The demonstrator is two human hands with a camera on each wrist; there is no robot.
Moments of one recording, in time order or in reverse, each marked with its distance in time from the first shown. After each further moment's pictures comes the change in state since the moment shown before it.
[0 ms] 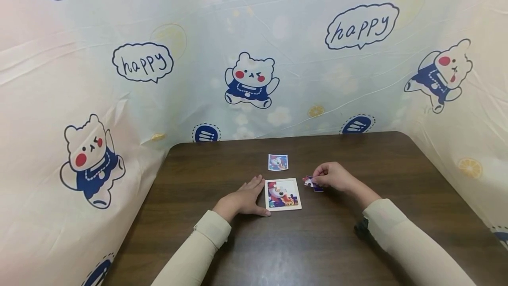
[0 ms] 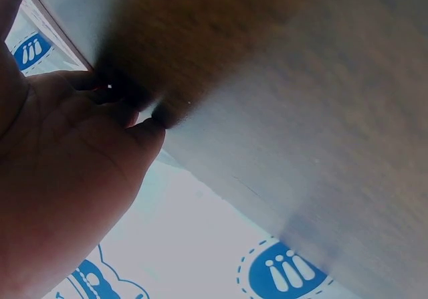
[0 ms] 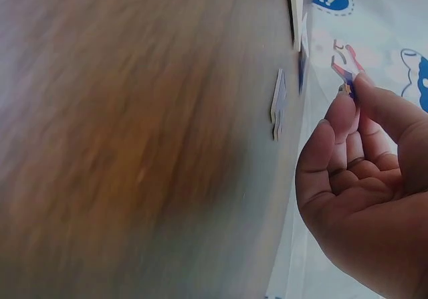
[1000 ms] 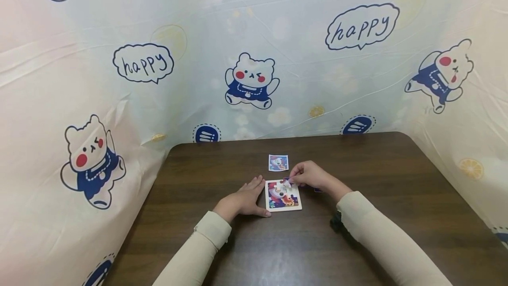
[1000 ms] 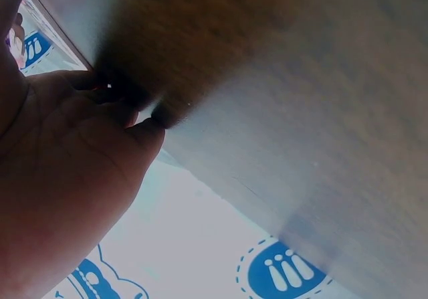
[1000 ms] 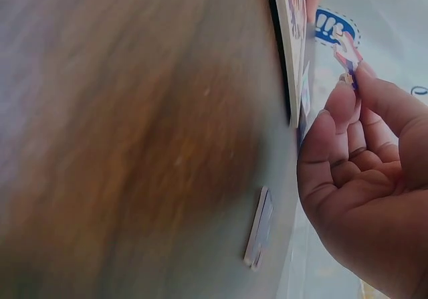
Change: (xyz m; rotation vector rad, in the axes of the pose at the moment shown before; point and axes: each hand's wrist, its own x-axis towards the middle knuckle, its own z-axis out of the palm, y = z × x) left_hand 0.001 -0.001 0.001 0.006 -0.001 0.005; right_hand 0.041 -0.031 0.049 0.048 -0.102 -0.033
